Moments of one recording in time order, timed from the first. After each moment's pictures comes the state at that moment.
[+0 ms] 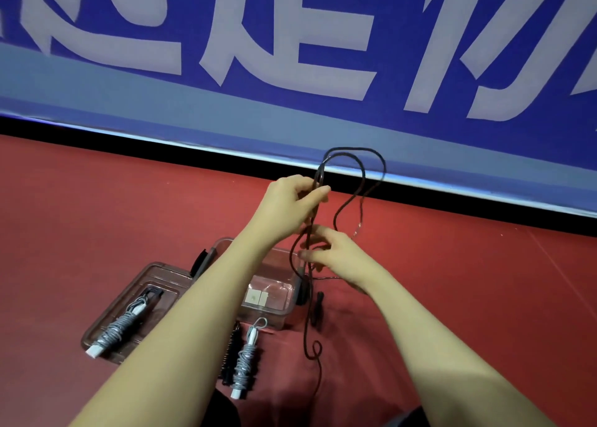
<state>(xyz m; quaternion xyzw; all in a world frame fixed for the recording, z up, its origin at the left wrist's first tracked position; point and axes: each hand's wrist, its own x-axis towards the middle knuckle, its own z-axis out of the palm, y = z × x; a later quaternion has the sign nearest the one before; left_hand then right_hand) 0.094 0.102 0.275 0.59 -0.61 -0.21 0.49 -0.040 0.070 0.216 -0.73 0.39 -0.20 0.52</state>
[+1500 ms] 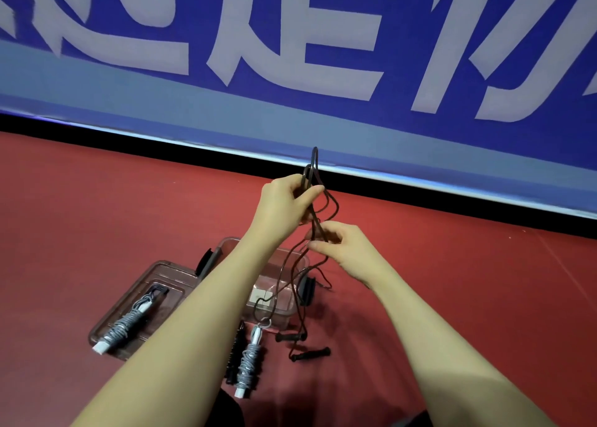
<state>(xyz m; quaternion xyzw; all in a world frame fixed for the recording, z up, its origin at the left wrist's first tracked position) 0.101 0.095 0.262 0.61 -0.55 -0.18 0.54 -0.042 0.066 0.222 -0.75 0.38 -0.25 0.48</state>
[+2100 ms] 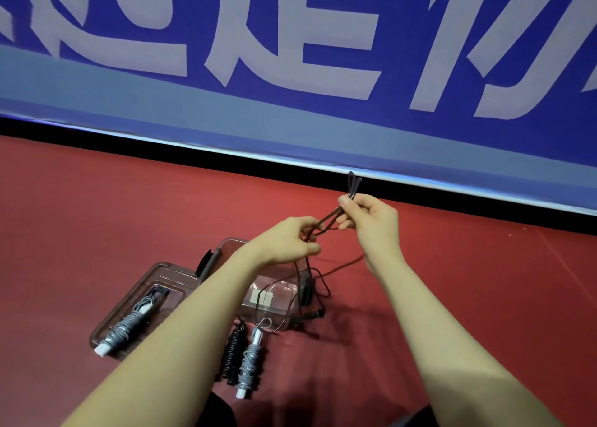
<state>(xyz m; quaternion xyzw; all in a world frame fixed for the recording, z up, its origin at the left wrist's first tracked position) 0.104 0.101 0.230 0.63 -0.64 -0.35 0.27 -0.044 0.059 0.246 -0.56 0.41 -0.51 0.51</state>
